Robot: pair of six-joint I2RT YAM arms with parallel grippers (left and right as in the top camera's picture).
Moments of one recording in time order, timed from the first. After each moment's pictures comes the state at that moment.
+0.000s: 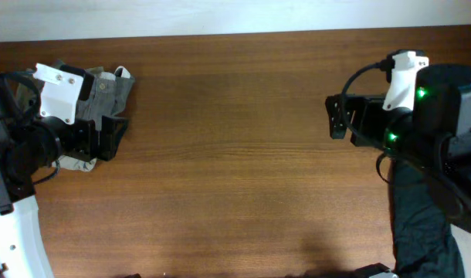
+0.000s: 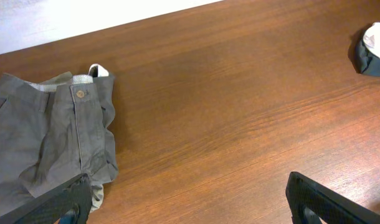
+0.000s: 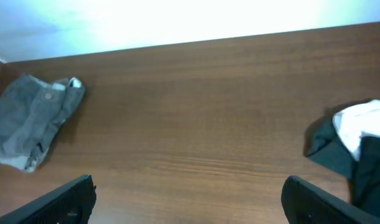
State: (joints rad) left arm 0.27 1.31 1.77 -1.34 0.48 0.43; right arm 0.24 1.22 1.80 -1.23 -0.03 0.28
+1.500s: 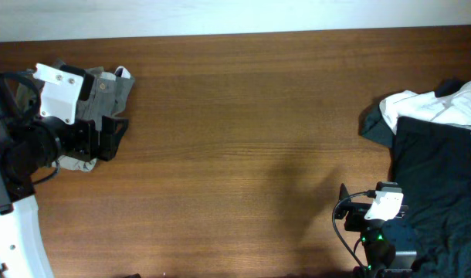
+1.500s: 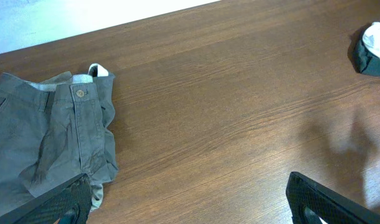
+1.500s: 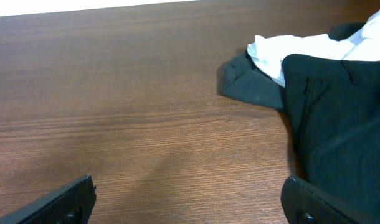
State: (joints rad) left arm 0.27 1.31 1.78 -1.34 0.48 0.43; right arm -0.05 0.01 0.16 -0.55 0.05 0.07
